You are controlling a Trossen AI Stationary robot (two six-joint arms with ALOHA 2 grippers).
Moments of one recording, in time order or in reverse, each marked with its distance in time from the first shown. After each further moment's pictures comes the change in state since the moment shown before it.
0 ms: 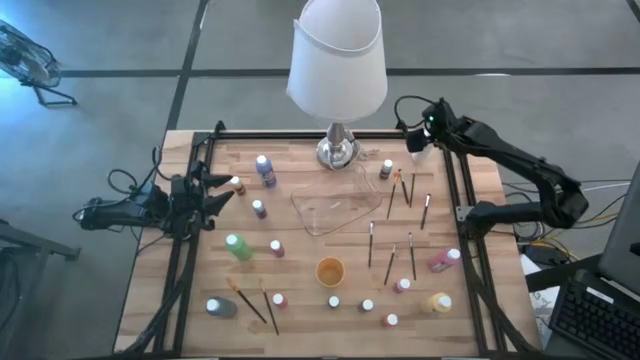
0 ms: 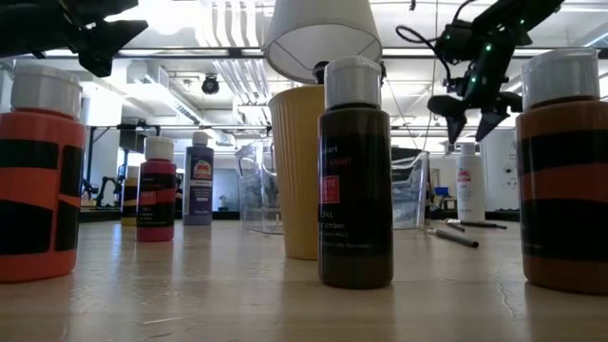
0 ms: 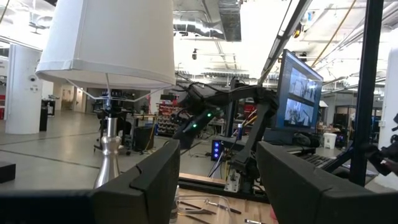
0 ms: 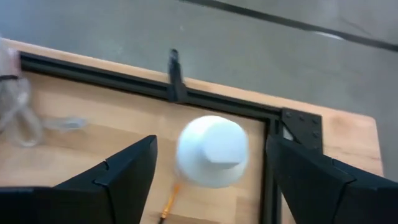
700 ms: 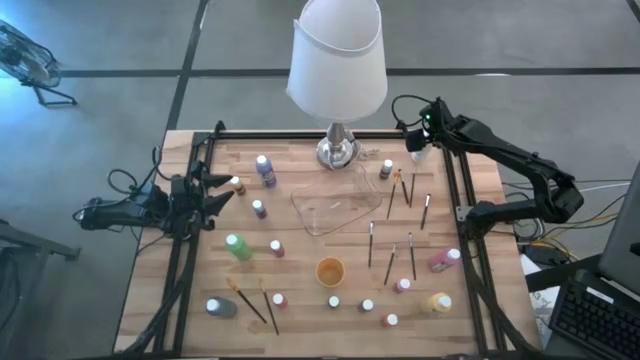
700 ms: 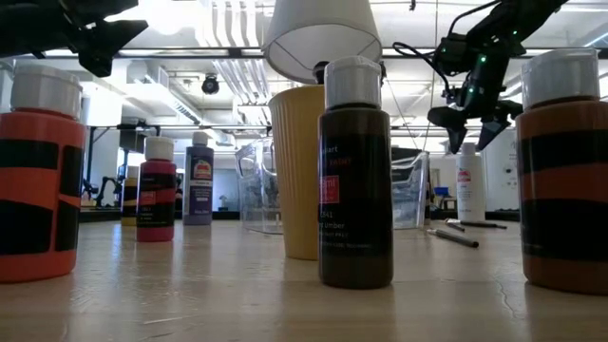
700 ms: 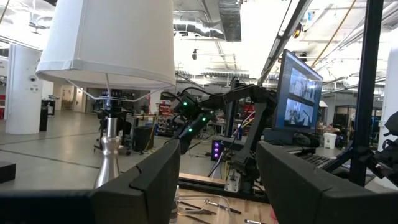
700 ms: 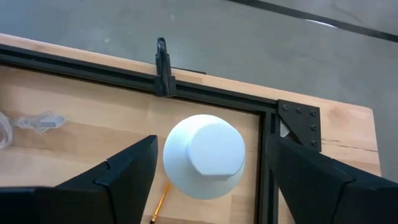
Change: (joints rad) left arm 0.000 0.000 0.000 0.000 0.000 0.000; right arm -0.034 0.053 -0.006 0.020 0.000 -0.003
